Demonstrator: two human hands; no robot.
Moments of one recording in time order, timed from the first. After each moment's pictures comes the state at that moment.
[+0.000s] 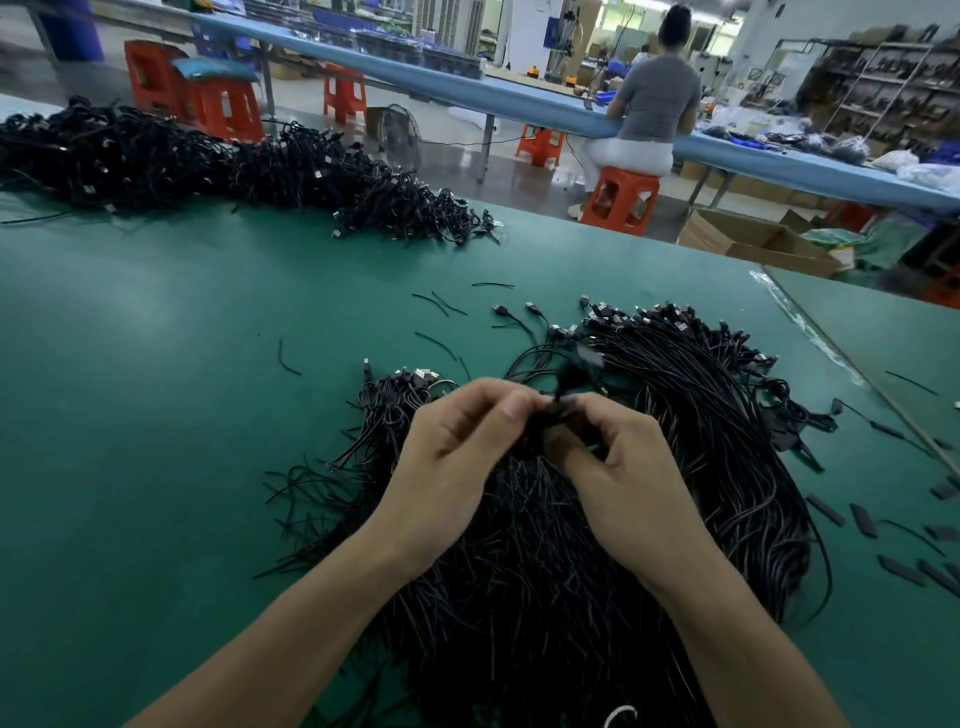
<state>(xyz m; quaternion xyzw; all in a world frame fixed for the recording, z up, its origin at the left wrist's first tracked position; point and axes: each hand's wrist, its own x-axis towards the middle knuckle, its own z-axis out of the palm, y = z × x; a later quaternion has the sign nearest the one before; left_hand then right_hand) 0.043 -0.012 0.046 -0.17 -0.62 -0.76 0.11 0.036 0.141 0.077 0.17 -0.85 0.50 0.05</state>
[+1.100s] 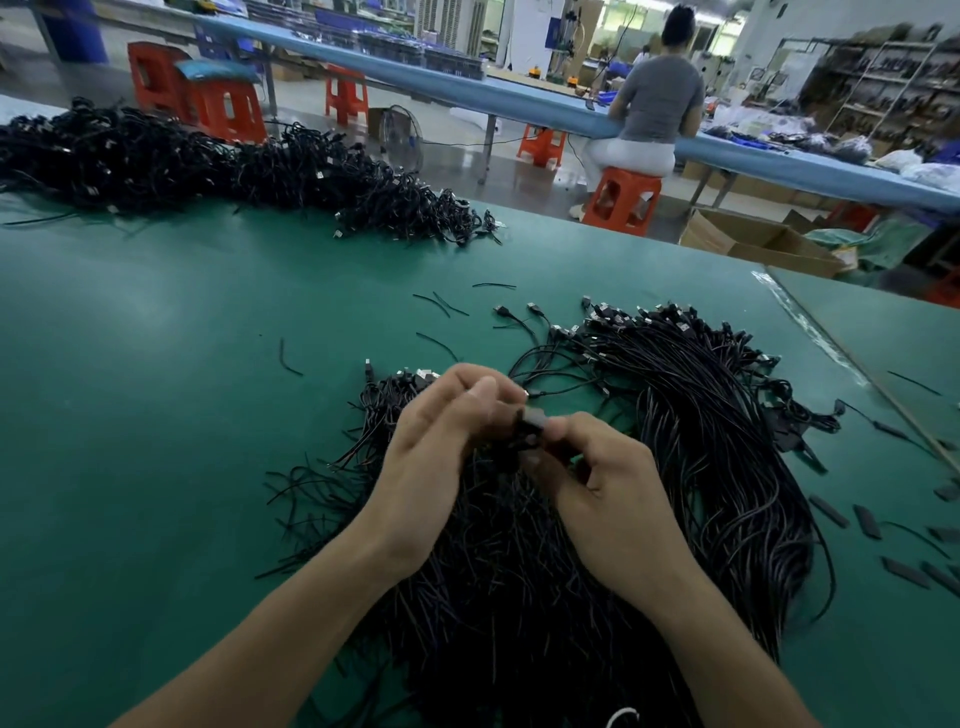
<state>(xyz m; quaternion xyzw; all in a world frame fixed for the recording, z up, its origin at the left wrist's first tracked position) 0.044 -0.018 0.049 -0.15 -0.57 -0.81 0.08 0.037 0.138 0.059 0.21 -0.87 0.43 0.10</state>
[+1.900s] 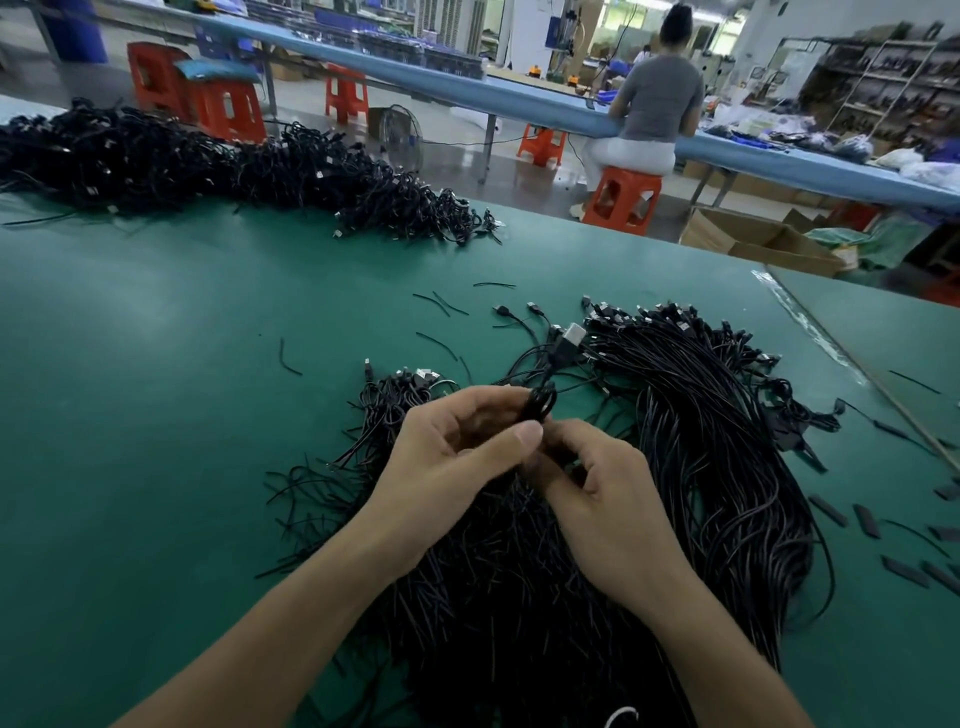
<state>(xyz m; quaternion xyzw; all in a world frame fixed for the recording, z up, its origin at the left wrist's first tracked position) 0.038 -0.019 0.033 -0.12 -0.61 -0.78 0.05 0.040 0.137 0.058 0.20 -0.85 0.48 0.07</state>
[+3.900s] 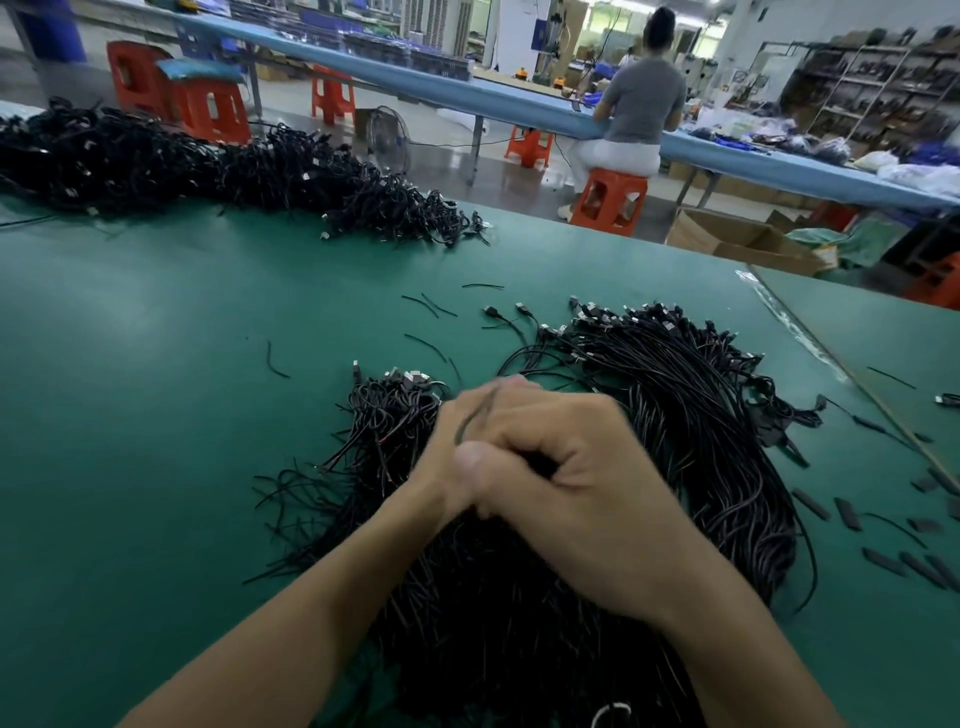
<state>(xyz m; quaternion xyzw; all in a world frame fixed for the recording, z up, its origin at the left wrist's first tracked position) -0.007 0.006 0.033 -0.01 -0.64 -0.77 0.04 0.065 0.109 0.126 0.36 -0.82 0.44 0.05</state>
